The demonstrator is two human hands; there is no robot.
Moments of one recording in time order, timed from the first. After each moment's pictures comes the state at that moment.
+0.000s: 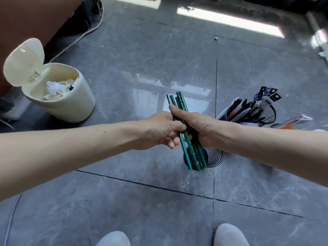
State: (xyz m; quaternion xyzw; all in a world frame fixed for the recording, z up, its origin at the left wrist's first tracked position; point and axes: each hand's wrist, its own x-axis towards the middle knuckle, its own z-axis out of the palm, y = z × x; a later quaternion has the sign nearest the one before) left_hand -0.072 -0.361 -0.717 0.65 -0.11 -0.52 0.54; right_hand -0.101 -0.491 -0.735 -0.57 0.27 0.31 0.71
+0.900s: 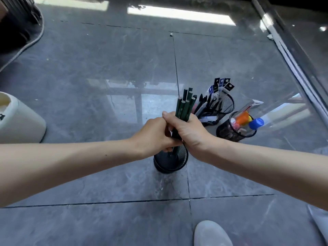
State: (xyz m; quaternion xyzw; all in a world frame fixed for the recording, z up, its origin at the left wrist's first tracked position) left_hand -0.089 -0.446 -0.740 0.78 -0.34 -0.33 0.42; right_hand -0.148 -0.548 -0.730 -0.61 0.28 0.02 0.75
